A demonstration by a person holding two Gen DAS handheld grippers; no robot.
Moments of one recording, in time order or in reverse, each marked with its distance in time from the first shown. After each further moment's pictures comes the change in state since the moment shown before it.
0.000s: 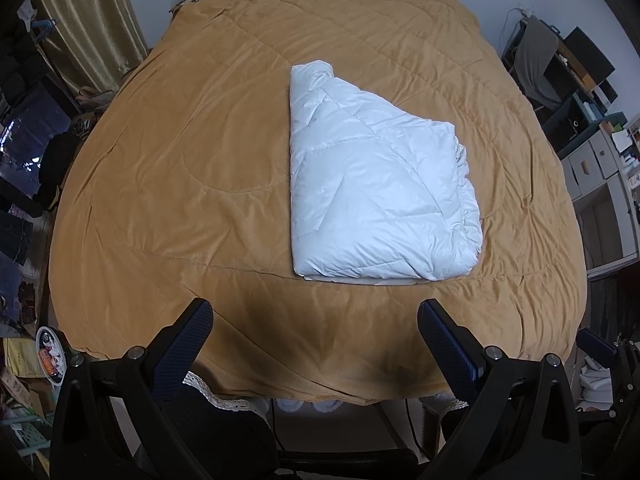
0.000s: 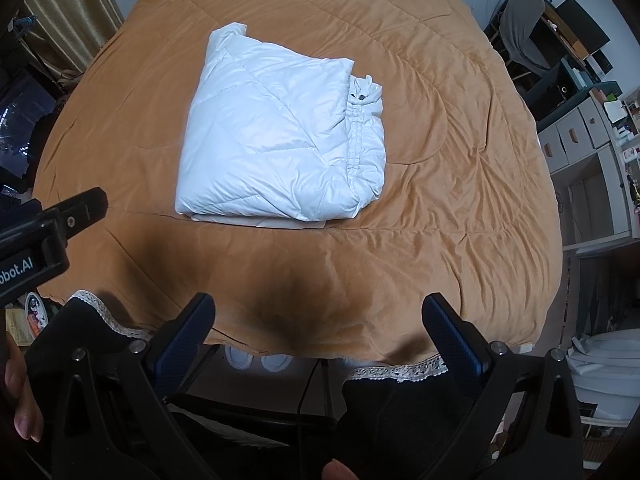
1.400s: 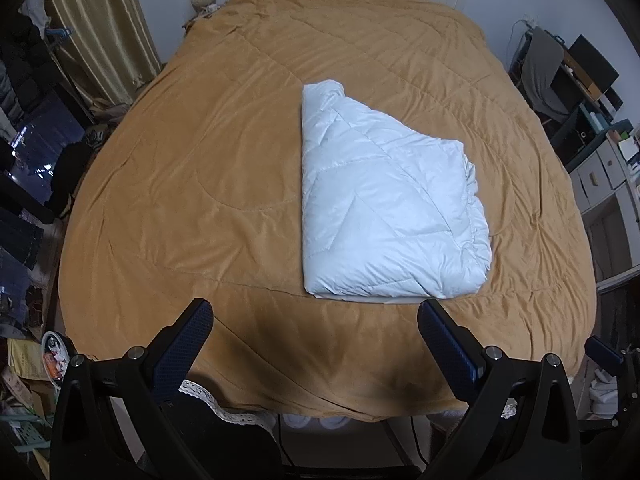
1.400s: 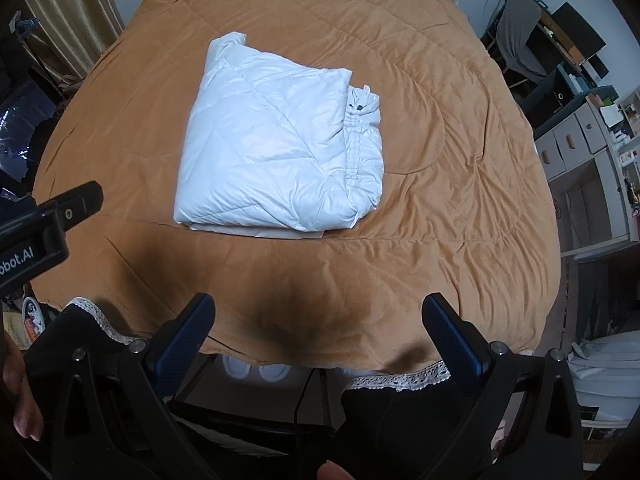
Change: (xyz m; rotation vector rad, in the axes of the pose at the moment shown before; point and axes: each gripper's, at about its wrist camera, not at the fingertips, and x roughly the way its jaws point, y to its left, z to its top) left arm -0.006 -0.001 0.001 -0.011 -0.078 0.053; right arm 0.000 -0.001 0.006 -0.019 -0.040 -0.014
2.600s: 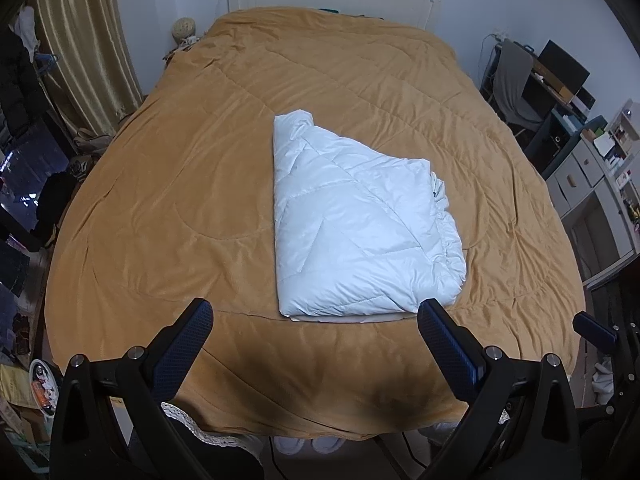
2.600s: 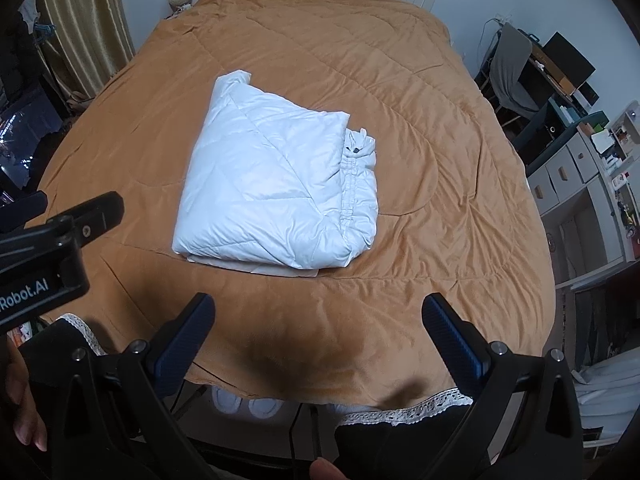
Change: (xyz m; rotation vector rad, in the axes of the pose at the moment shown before) left arm -0.018 -0.018 -0.015 0.047 -0.117 -0.074; right arm -0.008 0.000 -0.004 -0.032 -0.166 -0.014
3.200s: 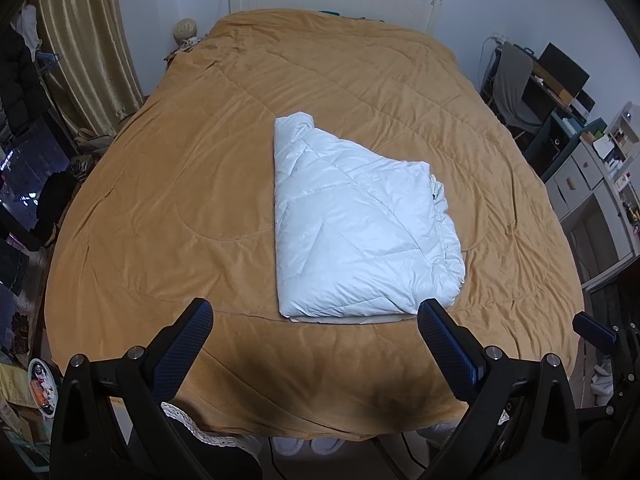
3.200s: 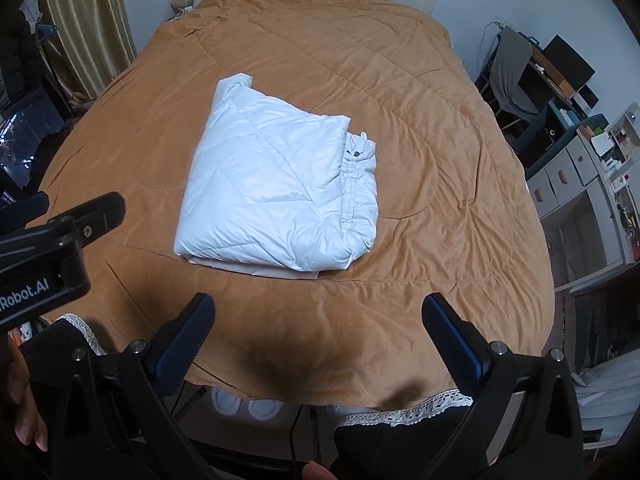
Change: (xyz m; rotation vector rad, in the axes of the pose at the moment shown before) left arm -0.002 0.000 0.000 -0.003 -0.007 -0.001; right arm -0.006 0.001 -0.001 -0.006 -0.012 0.000
